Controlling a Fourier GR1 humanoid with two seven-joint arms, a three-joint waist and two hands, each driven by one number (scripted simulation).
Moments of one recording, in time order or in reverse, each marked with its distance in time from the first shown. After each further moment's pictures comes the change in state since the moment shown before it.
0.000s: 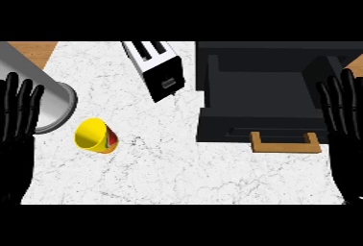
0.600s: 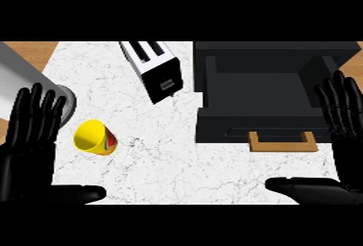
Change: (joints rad) left arm 0.054 -0.081 -0.032 0.033 0.141 0.026 0.056; right arm 0.010 -0.044 -0.027 0.024 0.021 0.042 0.046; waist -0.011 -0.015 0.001
